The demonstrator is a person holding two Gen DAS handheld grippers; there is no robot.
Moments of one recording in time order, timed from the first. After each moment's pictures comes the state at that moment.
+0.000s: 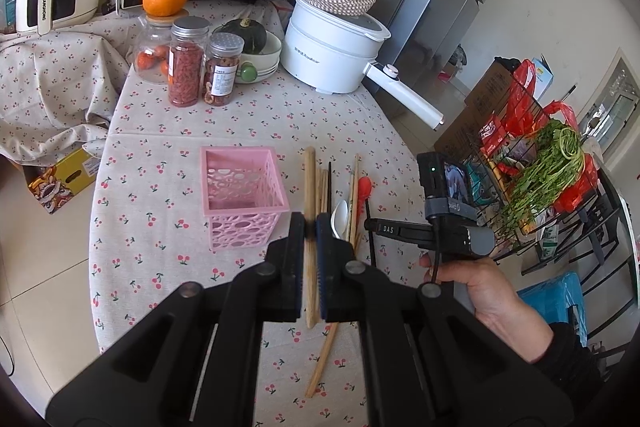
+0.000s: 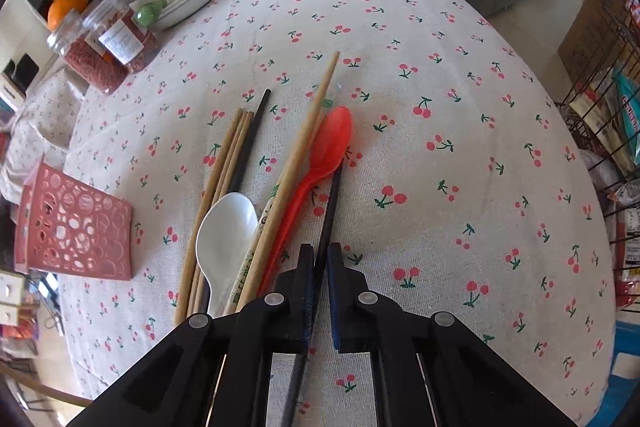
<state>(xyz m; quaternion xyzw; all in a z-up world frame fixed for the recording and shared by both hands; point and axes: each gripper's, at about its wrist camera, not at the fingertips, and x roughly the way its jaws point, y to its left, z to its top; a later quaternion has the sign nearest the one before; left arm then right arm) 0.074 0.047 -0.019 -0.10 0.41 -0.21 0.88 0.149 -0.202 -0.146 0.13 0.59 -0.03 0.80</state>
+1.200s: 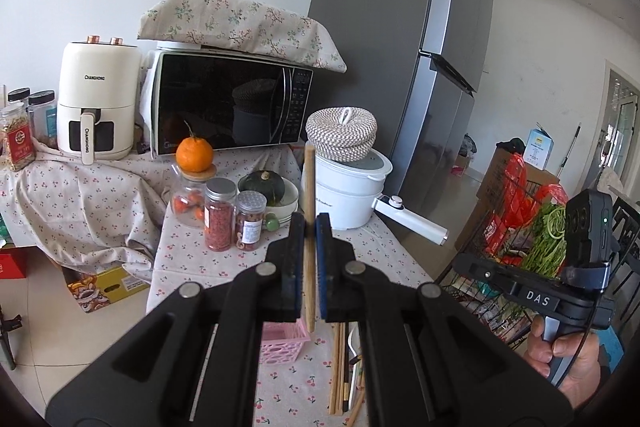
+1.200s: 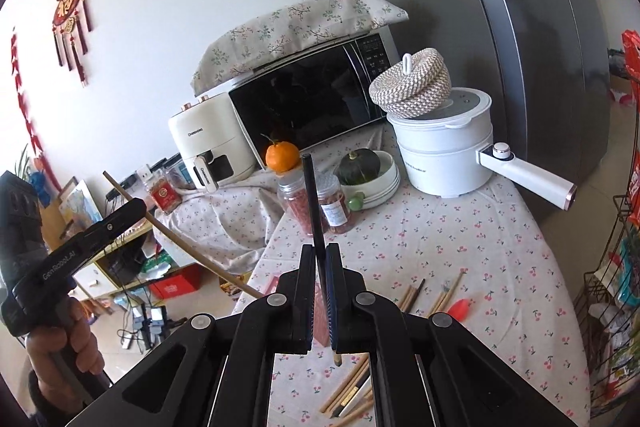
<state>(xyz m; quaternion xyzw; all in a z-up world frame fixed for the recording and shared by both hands) 0.053 0.067 0.066 -0.08 0.19 -0.15 0.97 0.050 -0.175 0.062 0.14 0.29 0.18 0.93</state>
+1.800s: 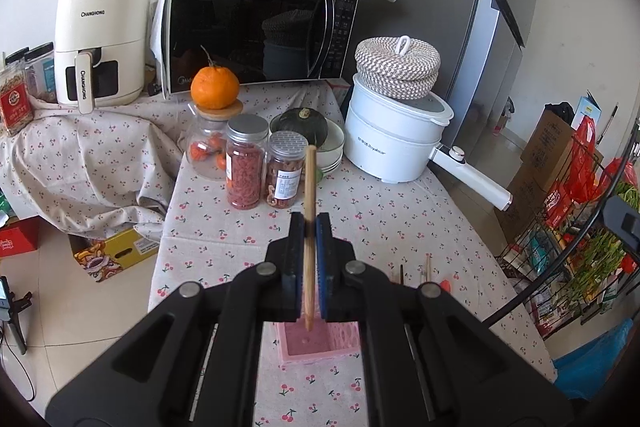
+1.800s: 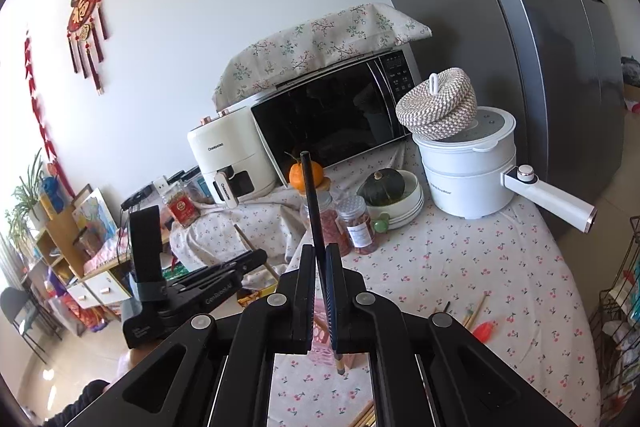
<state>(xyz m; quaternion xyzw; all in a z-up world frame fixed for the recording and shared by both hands) 0.140 0.066 -0.001 -0.07 0.30 -0.10 0.94 0.058 -0.157 0.084 0.14 0.26 0.20 0.93</state>
